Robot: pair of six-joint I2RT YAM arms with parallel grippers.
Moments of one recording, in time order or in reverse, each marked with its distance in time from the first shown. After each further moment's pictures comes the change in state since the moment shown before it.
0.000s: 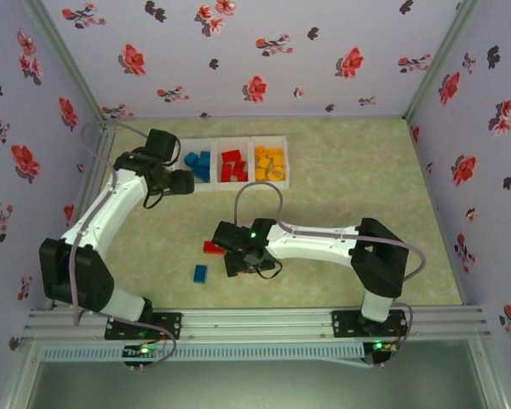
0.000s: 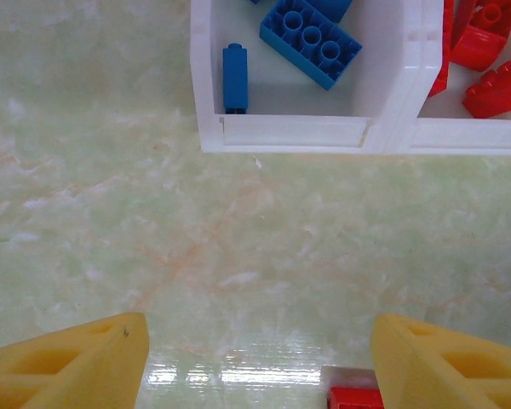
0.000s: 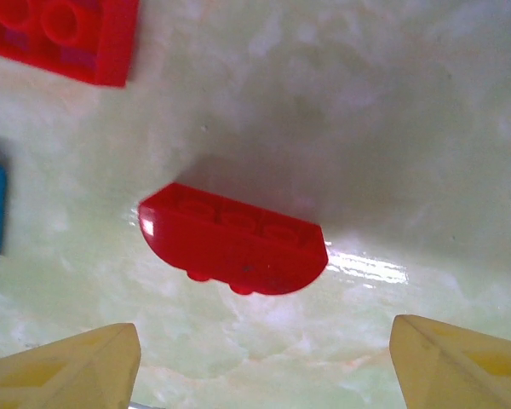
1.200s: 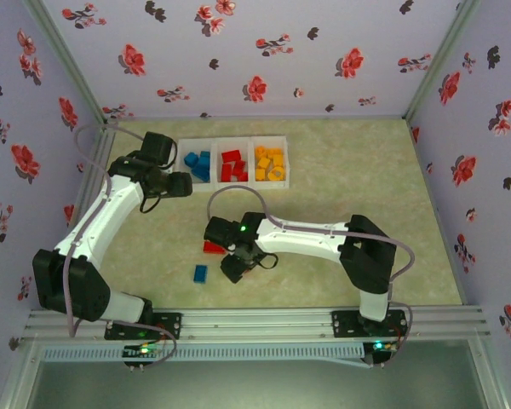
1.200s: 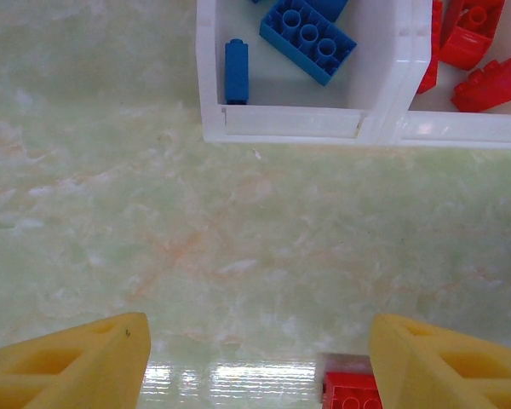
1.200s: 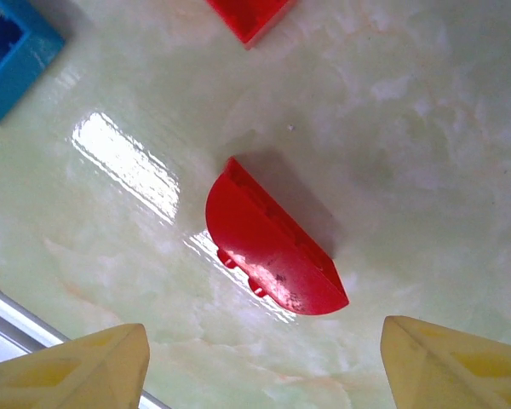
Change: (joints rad) left arm 0.000 -0.055 -0.020 -0.013 0.003 -0.012; right arm -0.014 0.083 0.143 -0.113 -0.029 -0.583
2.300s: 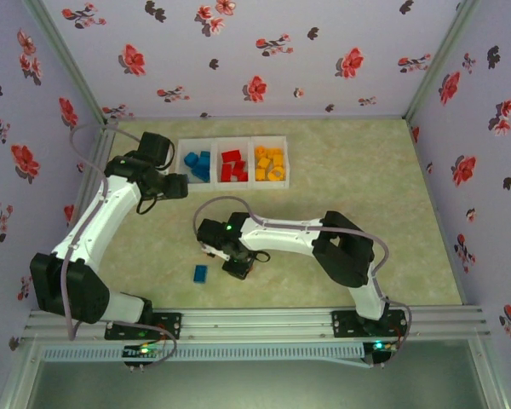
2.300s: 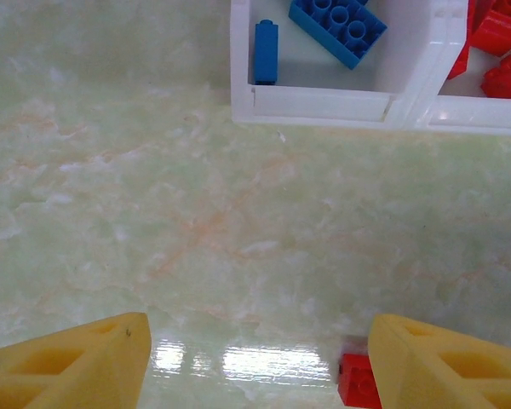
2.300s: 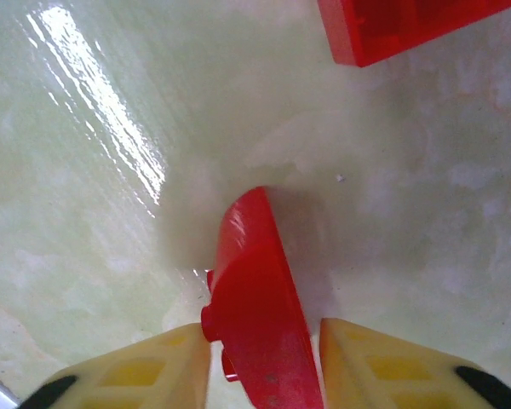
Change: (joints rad) left arm 0.011 -0.015 0.016 -0.070 -0.030 -0.007; right arm -0.017 0.160 0.085 -0.037 0.001 -0.356
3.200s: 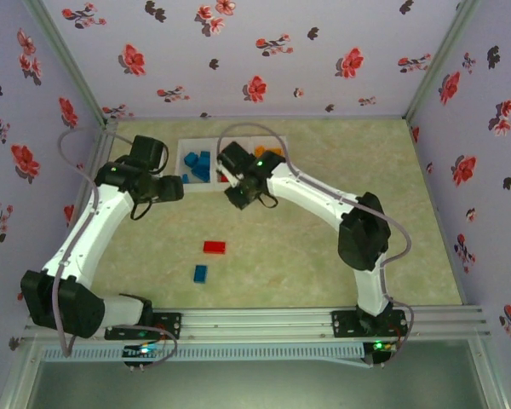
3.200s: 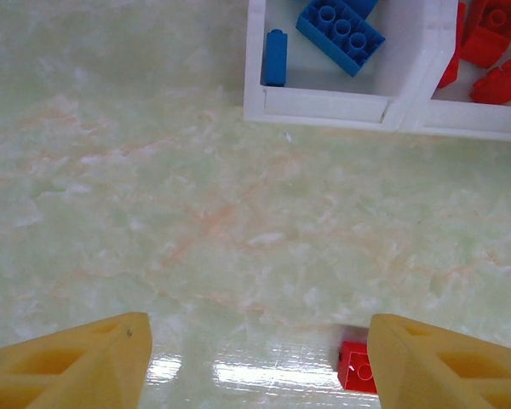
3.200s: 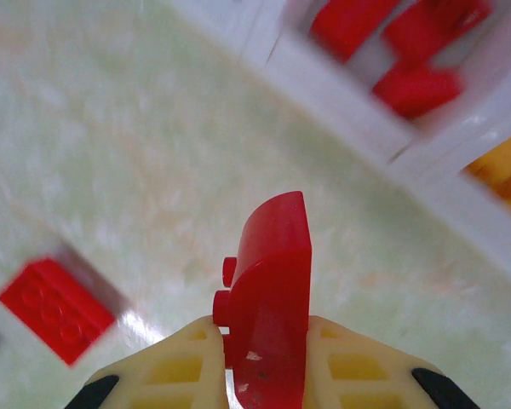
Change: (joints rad) left arm 0.003 -0.092 -0.027 -0.020 -0.008 -0.016; right arm -0.319 -0.029 0.351 0.060 0.032 0.106
